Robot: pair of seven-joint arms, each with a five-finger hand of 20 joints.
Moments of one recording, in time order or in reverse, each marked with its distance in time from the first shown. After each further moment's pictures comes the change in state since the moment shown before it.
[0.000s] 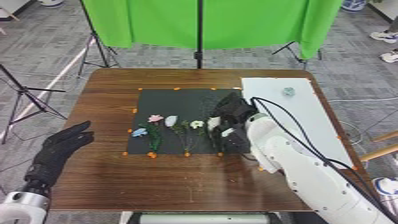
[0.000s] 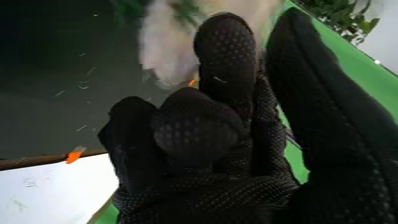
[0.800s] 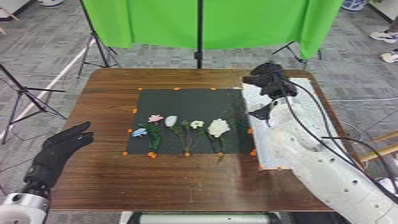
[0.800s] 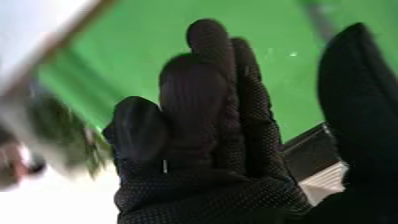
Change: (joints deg) left arm 0.4 -0.3 -0.2 0.0 0.0 -0.2 0.2; right arm 3.0 3.7 3.4 4.2 -27.3 11.2 1.6
